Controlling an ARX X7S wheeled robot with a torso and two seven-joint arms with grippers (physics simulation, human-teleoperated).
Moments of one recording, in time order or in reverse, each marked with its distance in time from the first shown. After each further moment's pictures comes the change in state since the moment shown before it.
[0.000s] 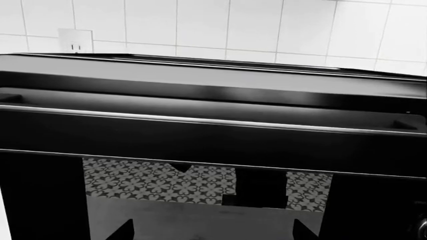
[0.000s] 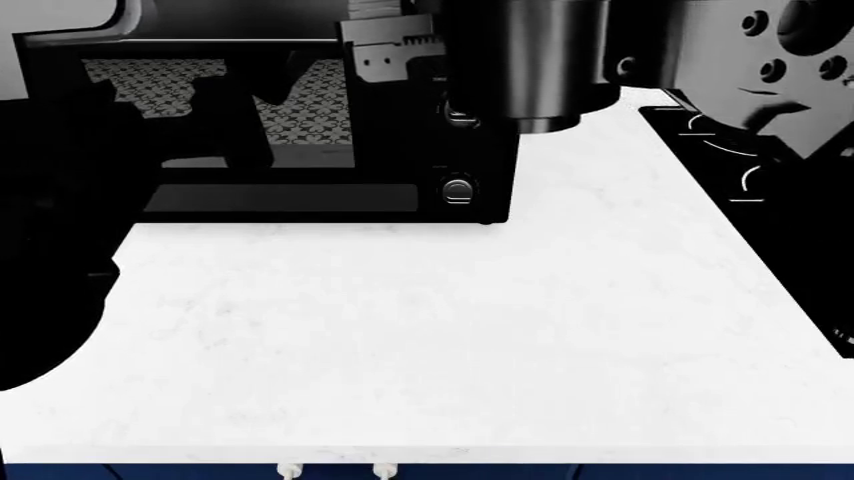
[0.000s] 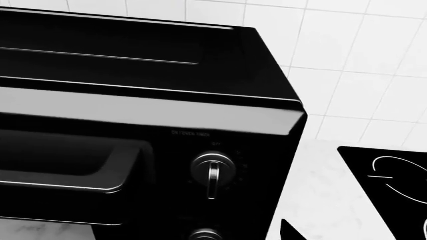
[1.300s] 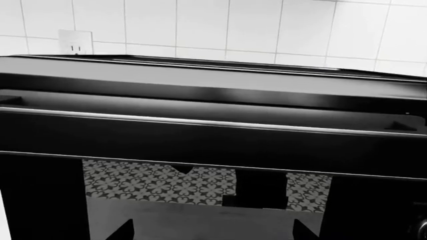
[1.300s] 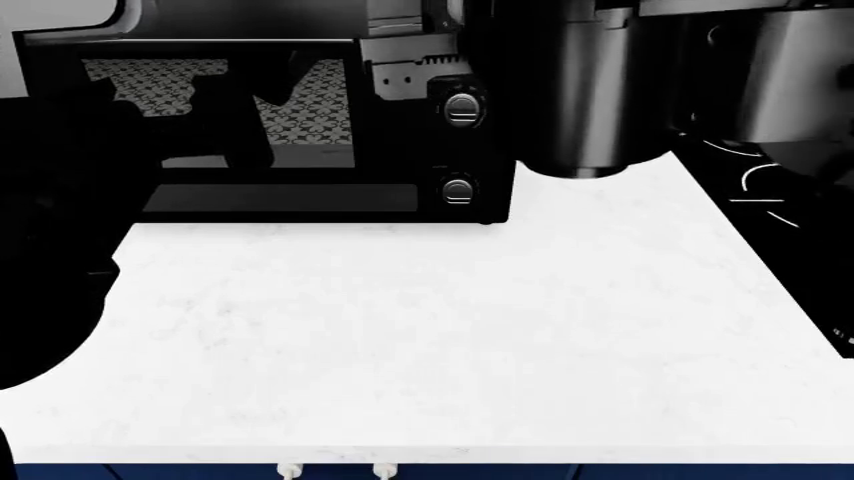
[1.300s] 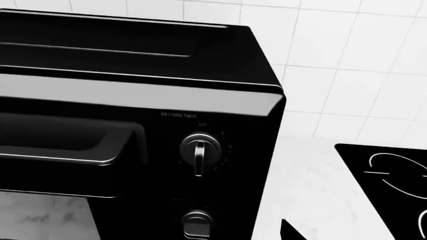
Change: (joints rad) left arm -0.002 0.022 -0.028 -0.001 0.008 -0.036 0.002; right arm -0.052 0.073 0.068 -0.154 0.034 -0.001 0.085
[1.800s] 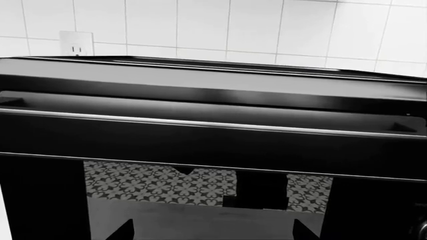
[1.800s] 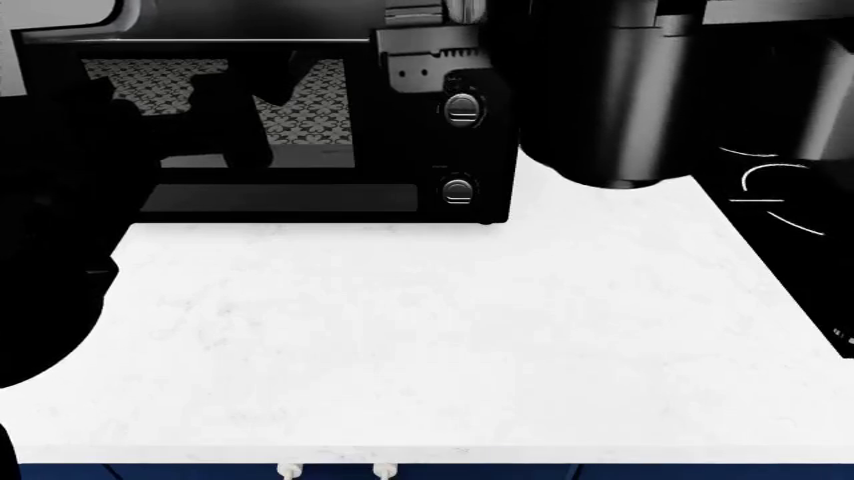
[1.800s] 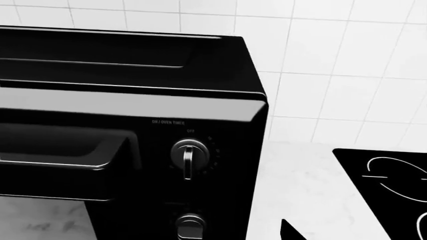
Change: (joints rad) left arm -0.003 0.008 -0.012 -0.002 0.004 -0.015 0.000; right arm -0.020 0.040 0.052 -0.062 -0.007 0.003 0.017
